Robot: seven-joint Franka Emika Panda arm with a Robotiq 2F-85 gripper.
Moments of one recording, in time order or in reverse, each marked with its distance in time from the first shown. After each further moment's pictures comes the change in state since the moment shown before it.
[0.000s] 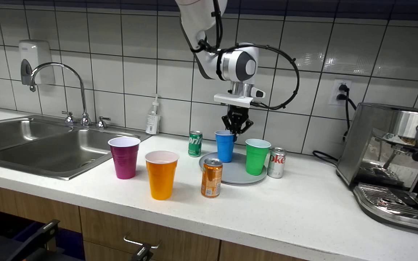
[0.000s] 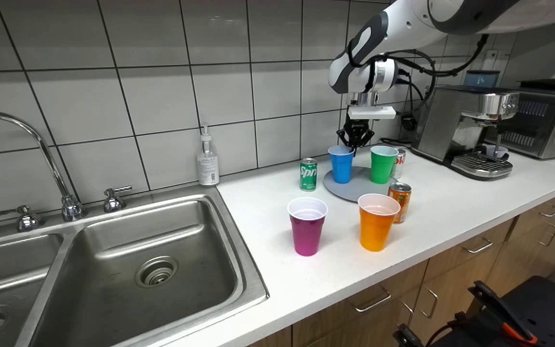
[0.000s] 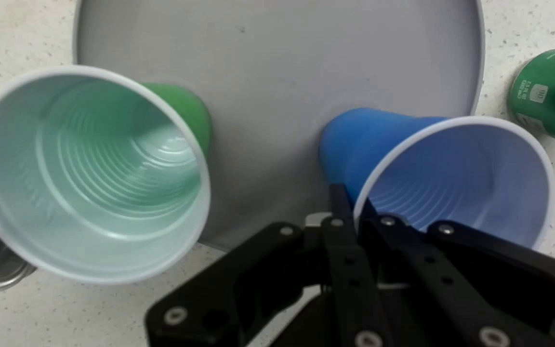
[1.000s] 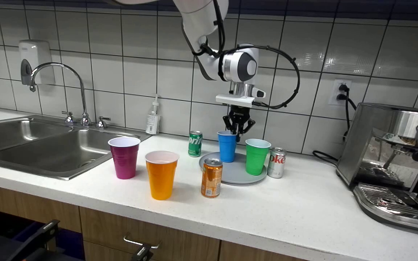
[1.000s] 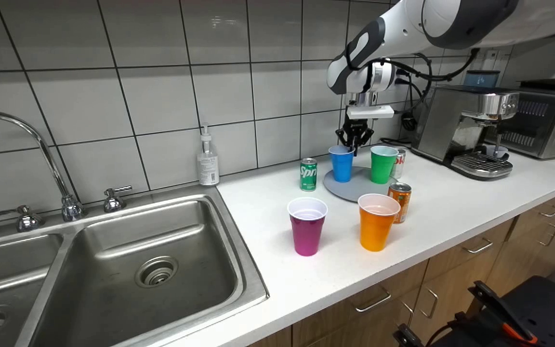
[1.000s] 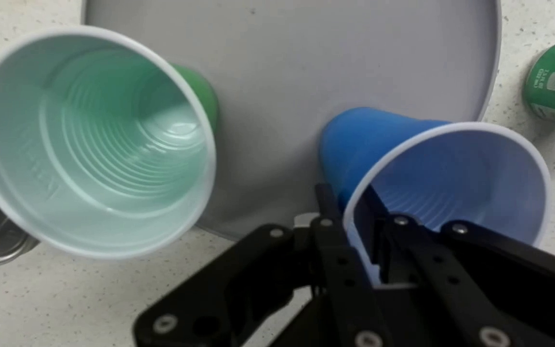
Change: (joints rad) arm -0.004 0.055 0.000 0.096 -0.024 -0.047 -0.002
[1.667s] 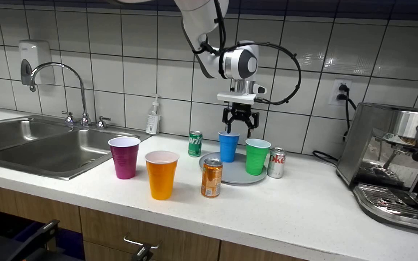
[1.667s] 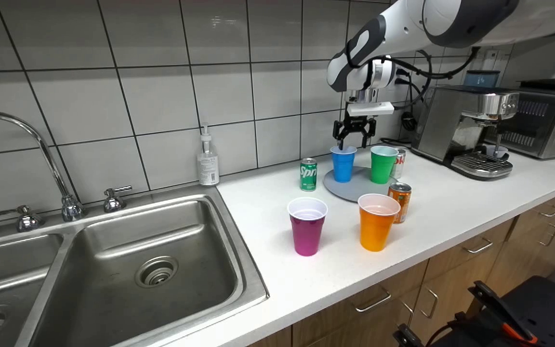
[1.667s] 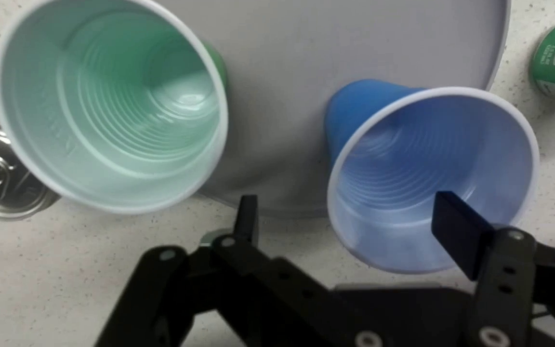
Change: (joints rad) arm 0.000 -0.007 0.000 0.011 -0.019 0.031 -0.006
